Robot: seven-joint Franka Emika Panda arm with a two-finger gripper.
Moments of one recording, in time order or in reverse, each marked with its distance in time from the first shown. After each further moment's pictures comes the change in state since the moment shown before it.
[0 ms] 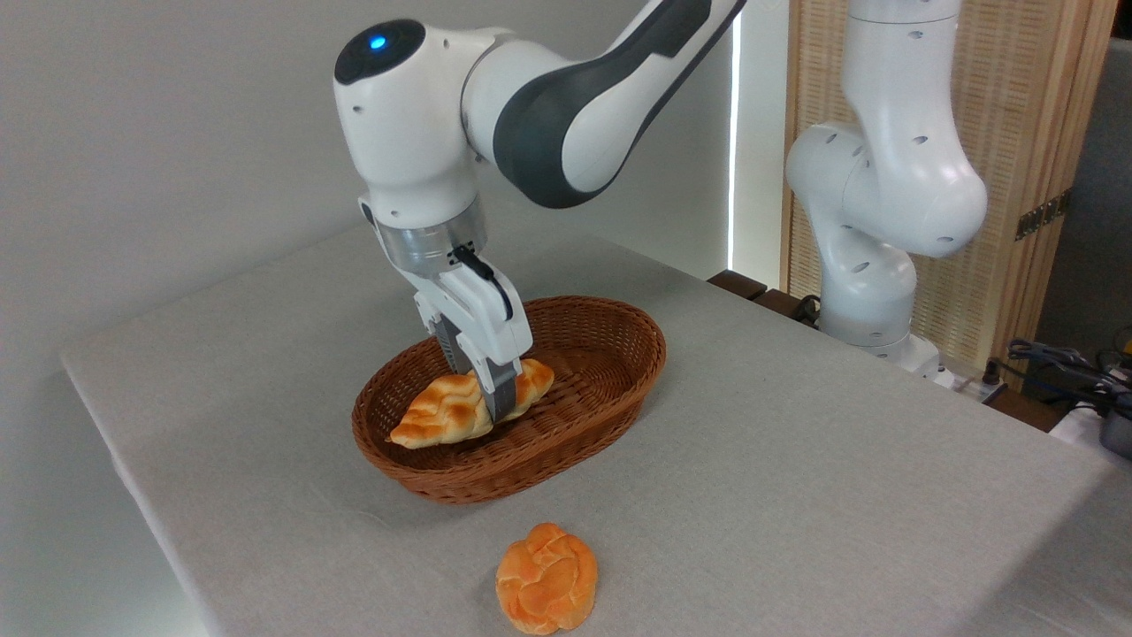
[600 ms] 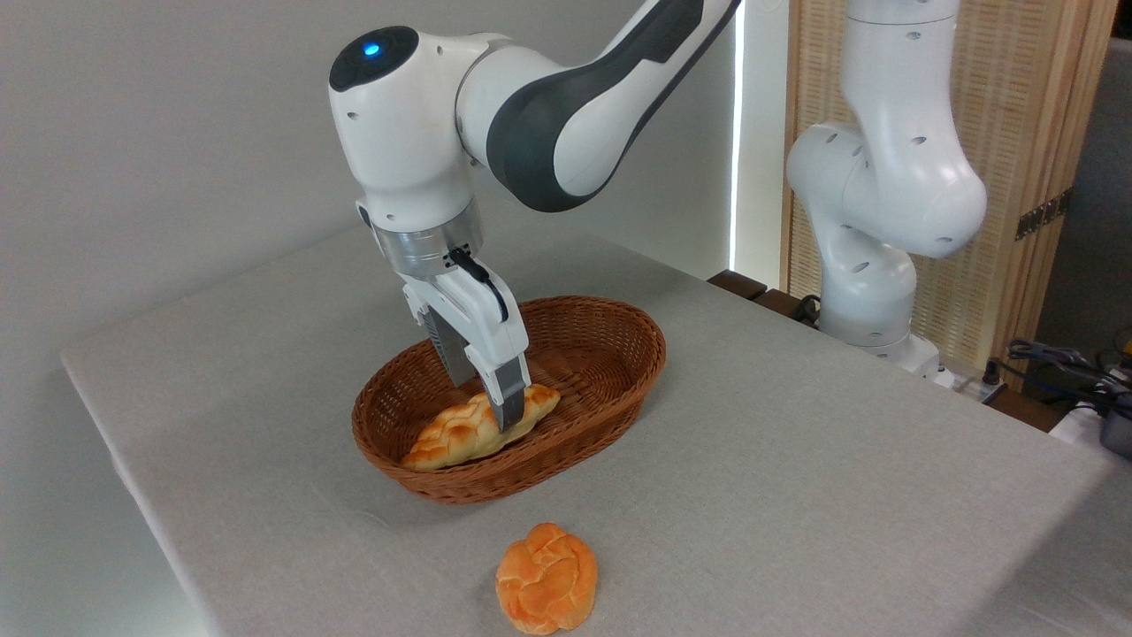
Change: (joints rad) arm -0.007 0.003 0.000 0.003 0.000 0.000 -0.001
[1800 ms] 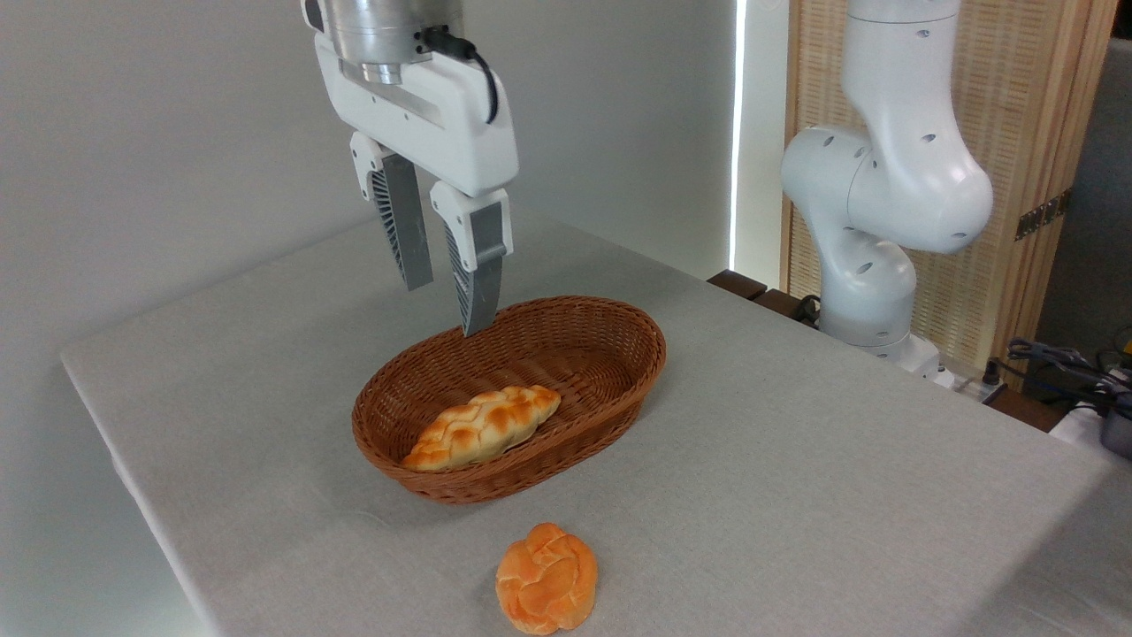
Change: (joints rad) arm 0.152 -0.010 -0.047 0.424 0.100 -0.298 0.014
